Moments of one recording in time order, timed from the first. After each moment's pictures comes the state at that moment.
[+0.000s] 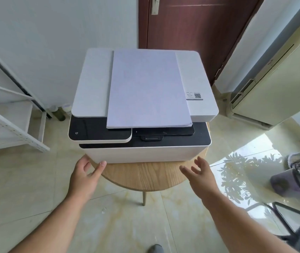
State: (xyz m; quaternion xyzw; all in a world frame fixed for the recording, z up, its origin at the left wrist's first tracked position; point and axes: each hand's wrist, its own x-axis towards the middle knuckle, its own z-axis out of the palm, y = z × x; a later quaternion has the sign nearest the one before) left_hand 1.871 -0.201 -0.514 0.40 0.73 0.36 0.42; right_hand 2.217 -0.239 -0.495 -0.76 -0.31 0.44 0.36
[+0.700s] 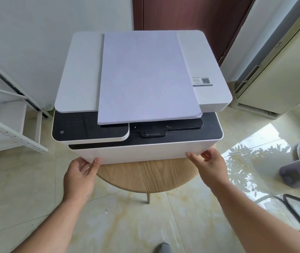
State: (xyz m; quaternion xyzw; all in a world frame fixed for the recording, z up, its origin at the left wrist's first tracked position) left_hand 1.866 -0.181 -0.556 0.38 0.70 0.42 0.42; right_hand 2.238 -0.205 -0.541 -0.79 -0.35 0.35 0.36
